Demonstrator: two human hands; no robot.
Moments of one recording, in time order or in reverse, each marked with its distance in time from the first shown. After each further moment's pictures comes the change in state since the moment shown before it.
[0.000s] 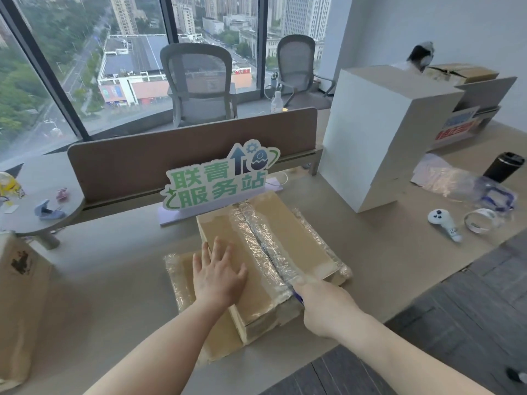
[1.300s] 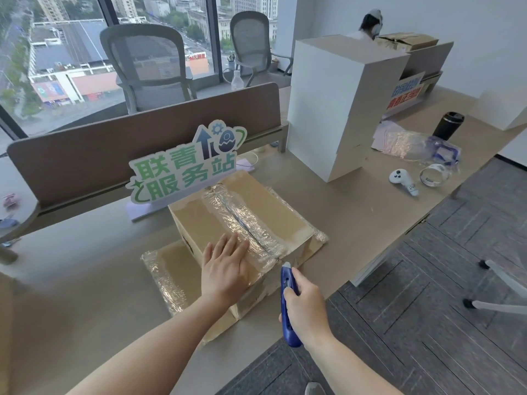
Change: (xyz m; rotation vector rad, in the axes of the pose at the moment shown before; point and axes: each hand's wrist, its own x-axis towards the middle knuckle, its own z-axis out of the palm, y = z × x) left_hand -0.040 0.018 0.021 -0.040 0.047 0.364; right_hand -0.027 -0.034 0.091 1.364 0.412 0.358
